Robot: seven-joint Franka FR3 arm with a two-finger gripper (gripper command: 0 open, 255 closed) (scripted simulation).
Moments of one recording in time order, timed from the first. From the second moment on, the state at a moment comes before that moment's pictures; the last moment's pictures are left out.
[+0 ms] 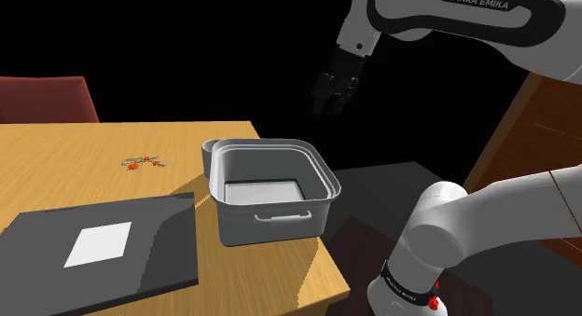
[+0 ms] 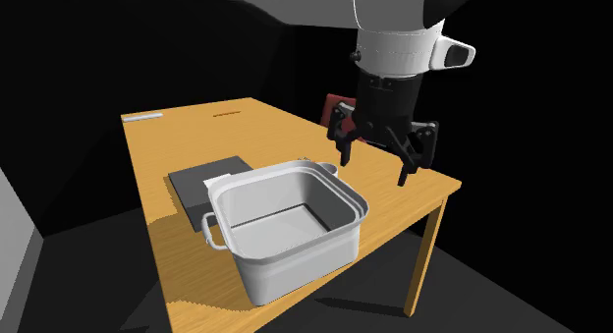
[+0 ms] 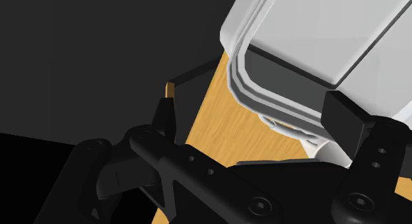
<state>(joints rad) -0.01 -0.79 -0.04 -2.29 0.04 1.67 0.11</state>
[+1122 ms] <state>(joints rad) 0.03 -0.29 0.18 -2.06 0.03 1.87 0.34</state>
